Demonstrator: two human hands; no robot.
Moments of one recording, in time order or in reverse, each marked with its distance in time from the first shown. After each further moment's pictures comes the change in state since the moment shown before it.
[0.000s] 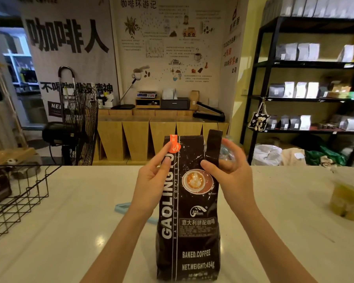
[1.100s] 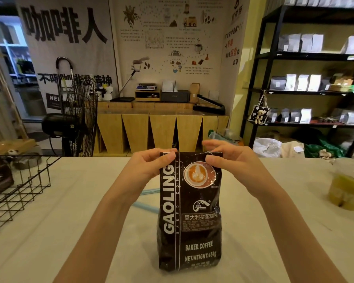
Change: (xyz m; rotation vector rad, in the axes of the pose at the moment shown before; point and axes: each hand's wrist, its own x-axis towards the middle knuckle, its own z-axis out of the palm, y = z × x) left_hand 0.001 0.018 -0.027 0.099 -0.178 -0.234; right_hand 0.010 -0.022 -0.020 -0.255 -0.394 0.119
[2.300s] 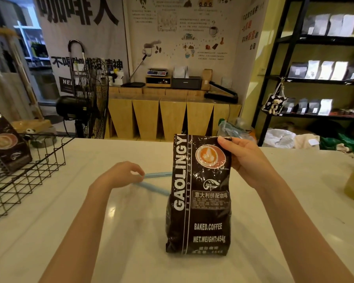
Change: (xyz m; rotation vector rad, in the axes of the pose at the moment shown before) left_hand 0.021 -0.098 -0.098 1.092 -0.115 -0.352; right_hand 0.010 0.024 0.014 0.286 0.057 0.250
